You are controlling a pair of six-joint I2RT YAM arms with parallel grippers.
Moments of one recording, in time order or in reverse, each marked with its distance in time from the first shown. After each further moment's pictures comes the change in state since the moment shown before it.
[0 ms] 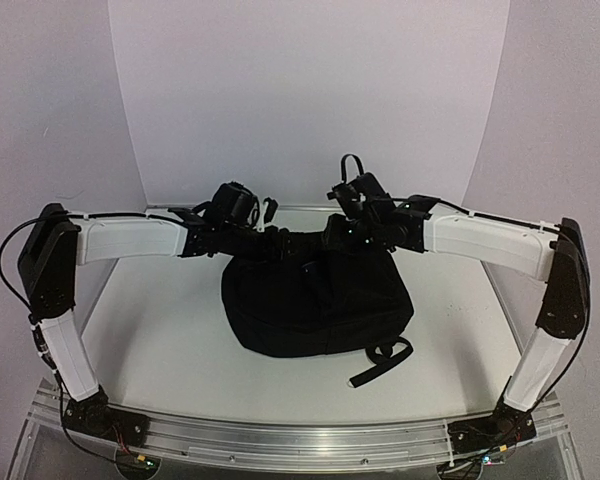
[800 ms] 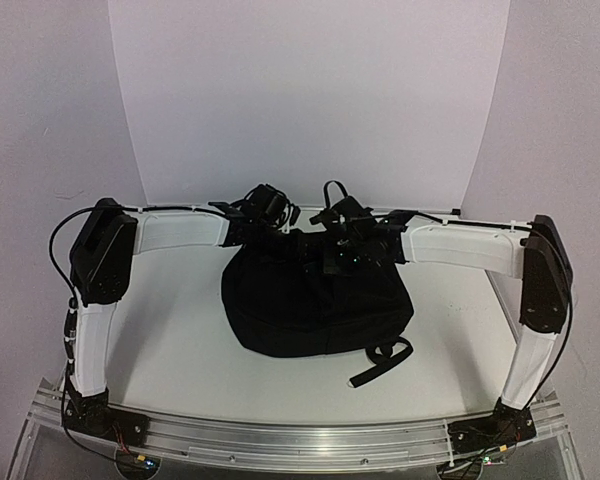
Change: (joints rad) left arm 0.000 0.302 0.332 -0.140 -0.025 0.060; right arm 0.005 0.102 -0.019 -0.049 0.006 -0.043
